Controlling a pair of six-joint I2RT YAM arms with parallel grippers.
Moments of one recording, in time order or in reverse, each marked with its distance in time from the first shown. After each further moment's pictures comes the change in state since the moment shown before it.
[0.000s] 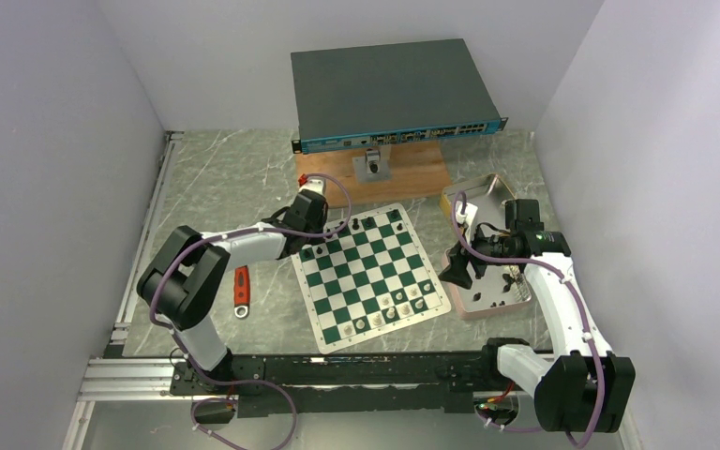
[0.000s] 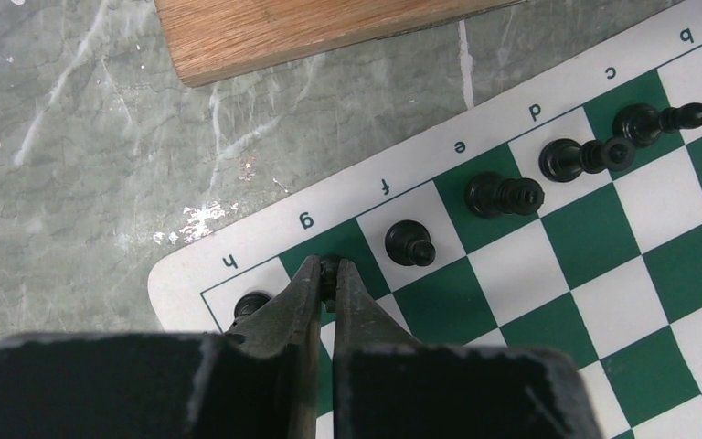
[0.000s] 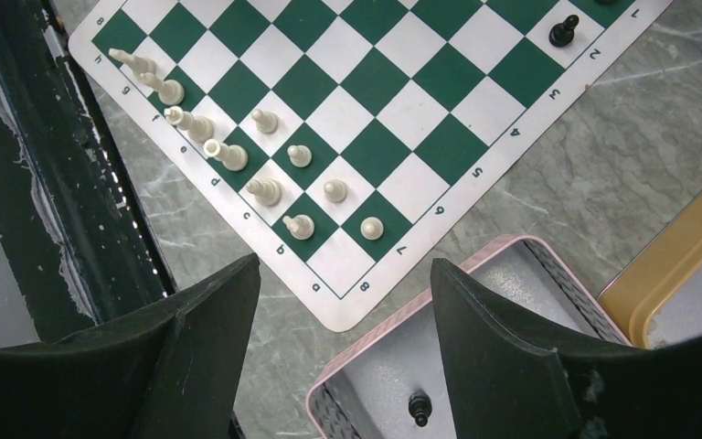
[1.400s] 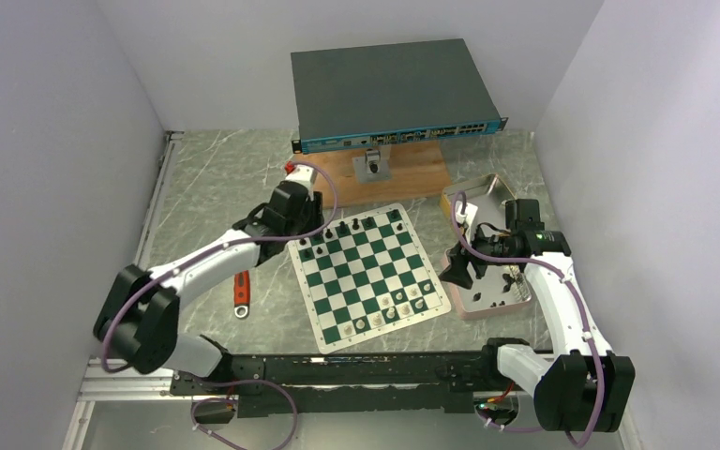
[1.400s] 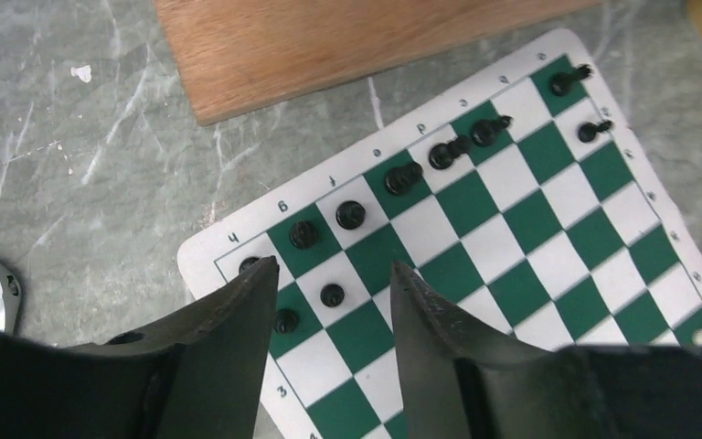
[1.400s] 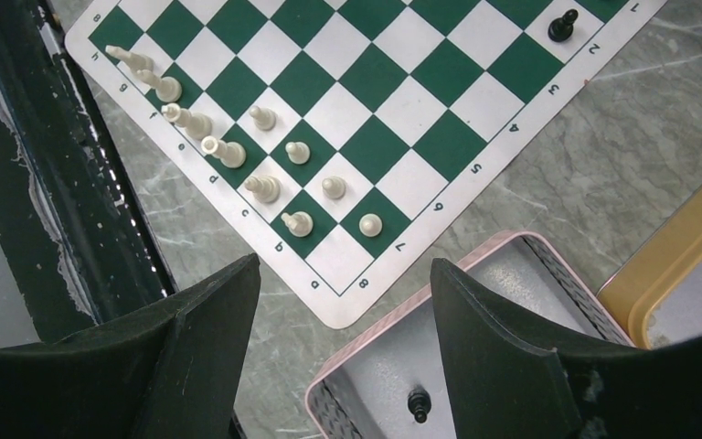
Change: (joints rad) left arm 0.005 -0.249 0.003 -0.106 0.063 0.024; right arm -0.003 0.003 0.000 -0.005 0.002 -0.006
